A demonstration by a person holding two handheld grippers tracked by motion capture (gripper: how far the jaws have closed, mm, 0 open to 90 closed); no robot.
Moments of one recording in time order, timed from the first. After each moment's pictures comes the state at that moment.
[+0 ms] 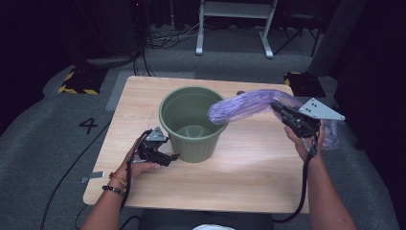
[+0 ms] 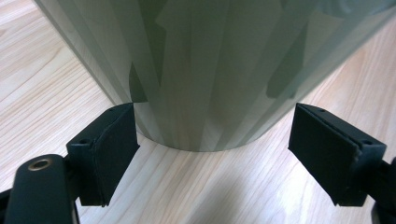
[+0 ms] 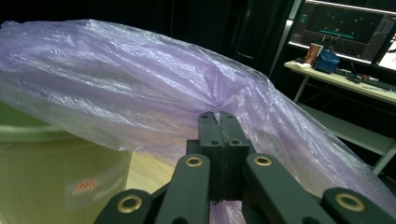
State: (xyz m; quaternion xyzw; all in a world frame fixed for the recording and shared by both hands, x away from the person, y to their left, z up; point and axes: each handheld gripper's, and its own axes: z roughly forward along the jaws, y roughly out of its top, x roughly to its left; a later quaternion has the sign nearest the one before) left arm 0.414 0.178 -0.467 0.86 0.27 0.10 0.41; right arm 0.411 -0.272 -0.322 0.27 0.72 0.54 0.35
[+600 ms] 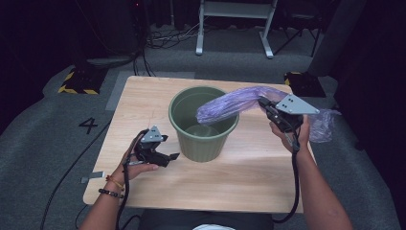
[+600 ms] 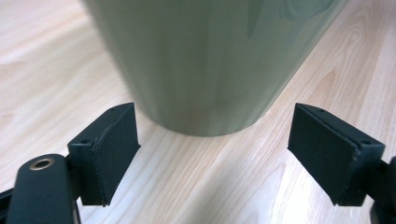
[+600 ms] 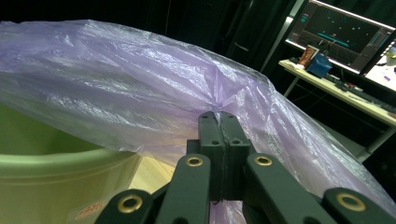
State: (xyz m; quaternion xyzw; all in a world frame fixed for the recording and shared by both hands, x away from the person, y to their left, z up) left arm 0.390 0.199 -0.439 0.84 0.28 0.13 0.45; right arm 0.422 -0.229 -0.317 0.23 0.75 0.48 0.40
